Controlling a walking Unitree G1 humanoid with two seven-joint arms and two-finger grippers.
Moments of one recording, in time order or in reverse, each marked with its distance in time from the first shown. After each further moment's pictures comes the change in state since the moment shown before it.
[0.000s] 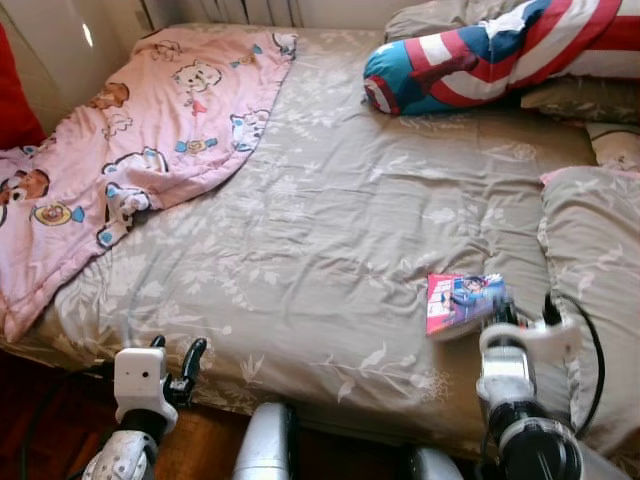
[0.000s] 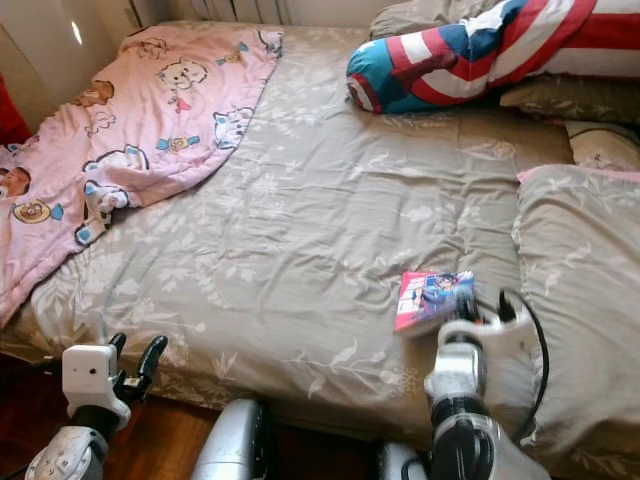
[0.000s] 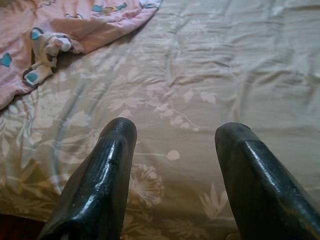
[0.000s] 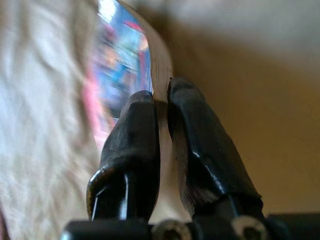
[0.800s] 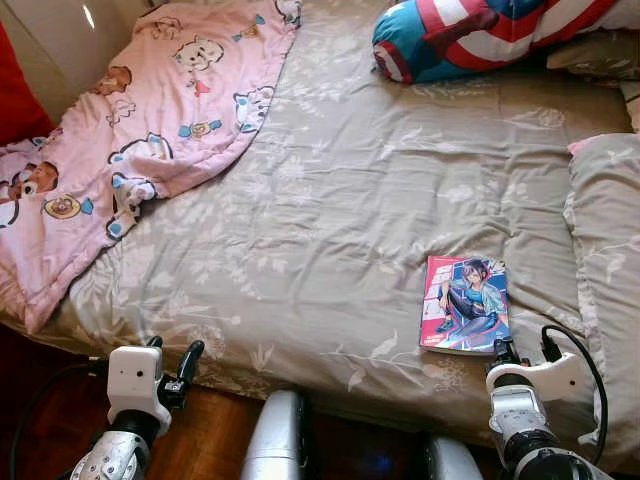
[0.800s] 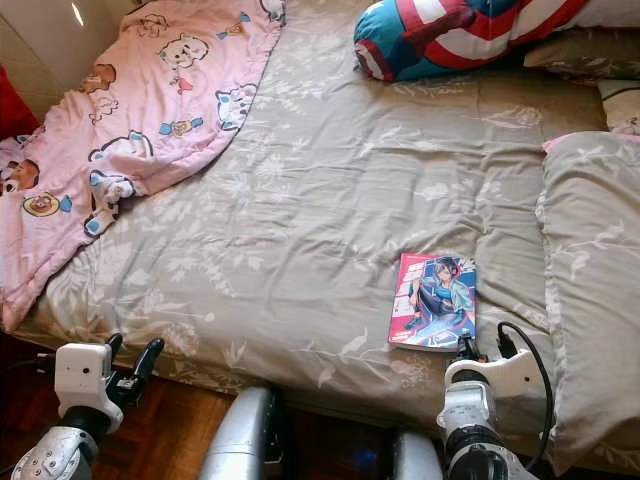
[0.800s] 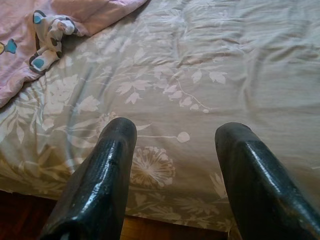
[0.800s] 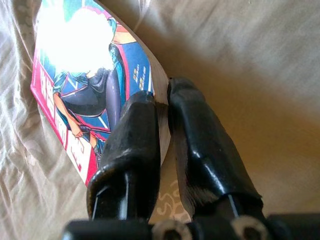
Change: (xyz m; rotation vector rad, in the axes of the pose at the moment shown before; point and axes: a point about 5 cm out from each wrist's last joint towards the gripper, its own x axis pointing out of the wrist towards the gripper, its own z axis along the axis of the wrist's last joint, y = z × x) left arm -0.001 0.001 0.006 0.011 0.031 -0.028; right arm 0.003 -0.010 0.023 -0.116 0.004 -0.018
